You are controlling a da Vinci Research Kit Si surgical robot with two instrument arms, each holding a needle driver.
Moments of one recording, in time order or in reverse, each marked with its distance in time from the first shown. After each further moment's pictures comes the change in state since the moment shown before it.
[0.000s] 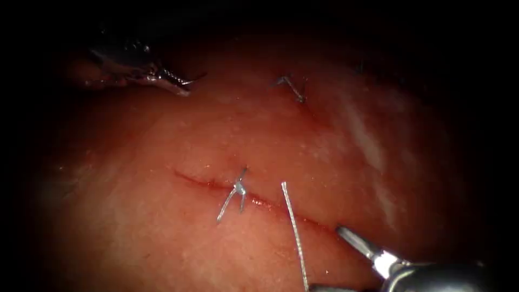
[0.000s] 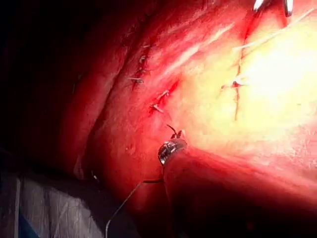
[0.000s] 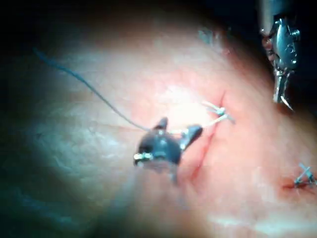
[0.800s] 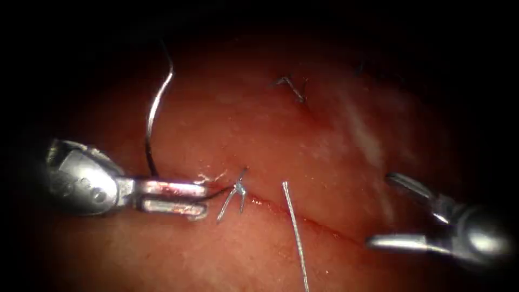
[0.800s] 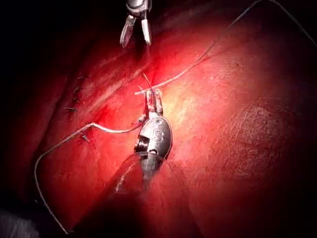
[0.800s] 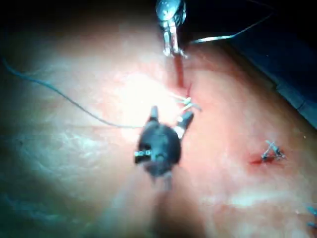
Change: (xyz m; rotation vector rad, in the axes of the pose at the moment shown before) right arm 0.003 0.010 -0.001 0.056 0.127 0.379; left arm 0.007 0.023 -0.007 0.026 0.671 0.620
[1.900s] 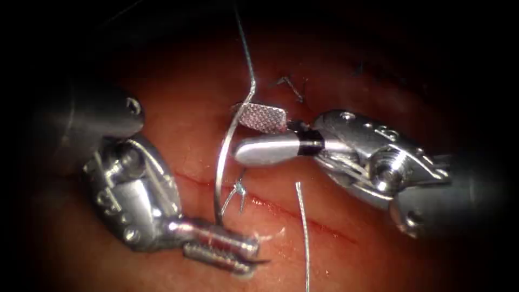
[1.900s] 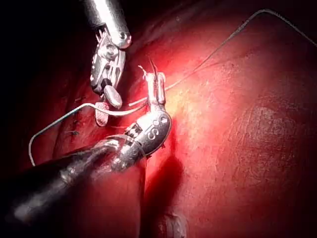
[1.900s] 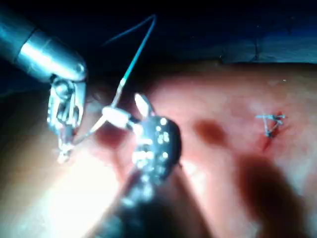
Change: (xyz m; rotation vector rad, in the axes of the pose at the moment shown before) right arm 0.000 0.003 0.015 0.413 0.282 0.487; left arm 0.000 0.001 0.003 -0.100 0.398 0.204
